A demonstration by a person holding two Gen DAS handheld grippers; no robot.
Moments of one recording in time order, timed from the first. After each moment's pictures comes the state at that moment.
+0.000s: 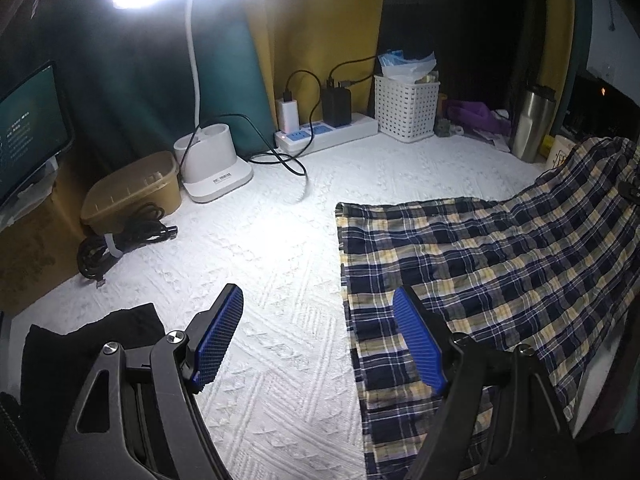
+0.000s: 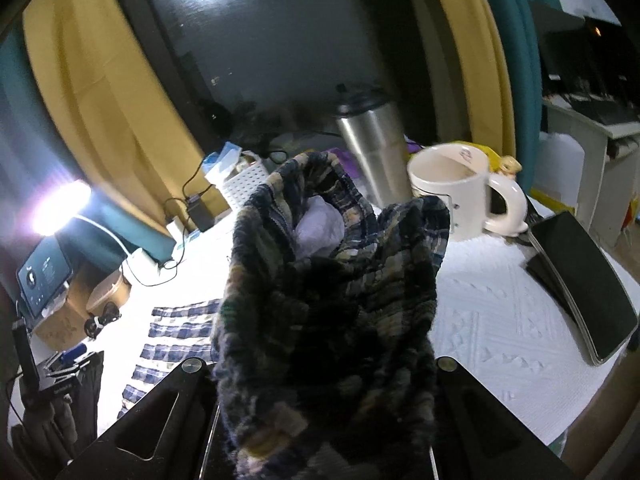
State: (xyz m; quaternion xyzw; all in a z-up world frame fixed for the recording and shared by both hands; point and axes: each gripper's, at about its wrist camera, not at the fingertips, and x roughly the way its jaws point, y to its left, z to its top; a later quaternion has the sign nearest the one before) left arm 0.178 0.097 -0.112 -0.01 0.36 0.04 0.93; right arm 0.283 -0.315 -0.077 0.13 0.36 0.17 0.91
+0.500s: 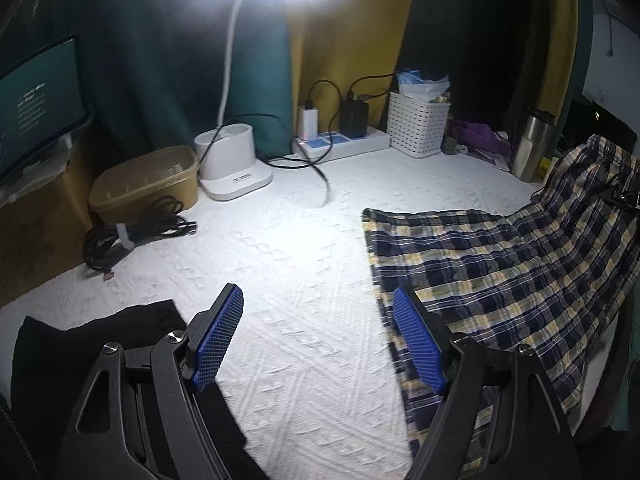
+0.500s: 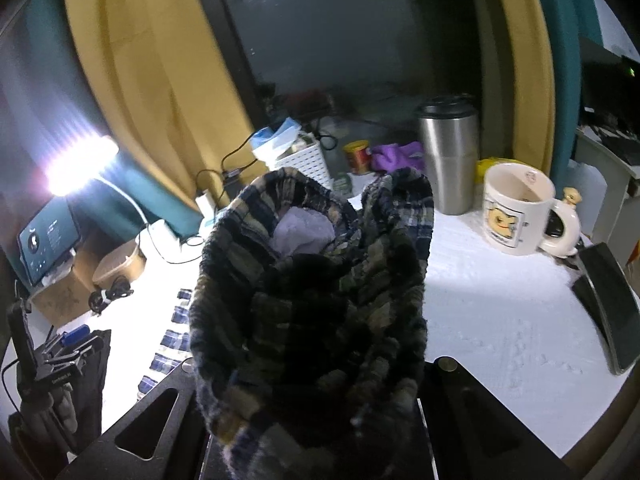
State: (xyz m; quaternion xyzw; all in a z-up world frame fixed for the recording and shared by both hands) left arm 0.159 0.142 -0.117 -0.04 0.34 0.03 0.94; right arm 0.281 -0.227 -0.061 0.07 0.37 0.20 0.90
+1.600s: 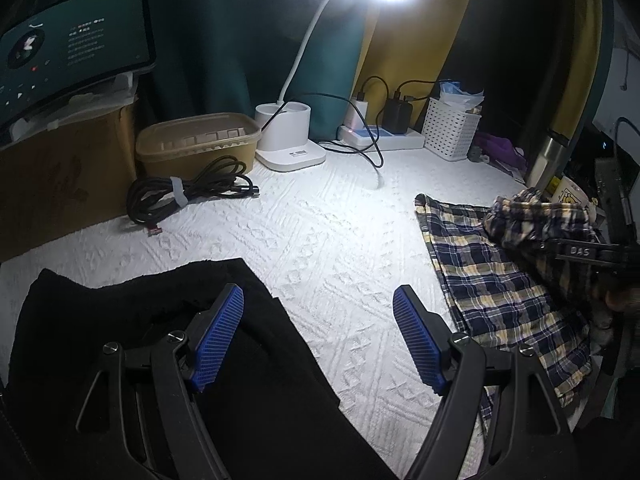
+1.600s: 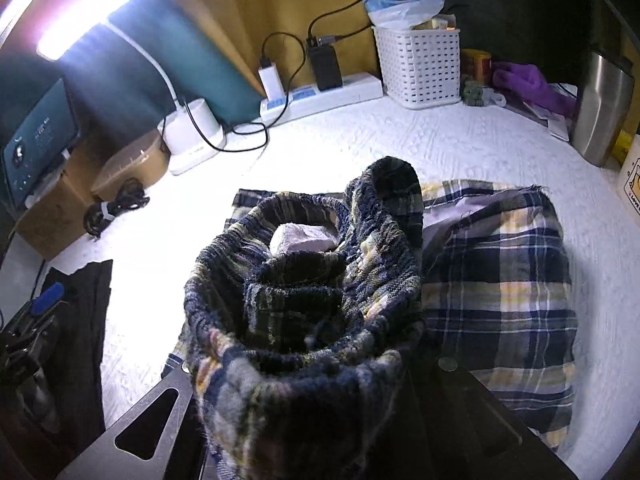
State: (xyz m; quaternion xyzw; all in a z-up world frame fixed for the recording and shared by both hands) left arm 0.122 0.210 -0.137 -0.10 0.34 0.04 0.94; right arm 0.283 -0.047 -0.143 -0.01 0.49 0.24 0.84
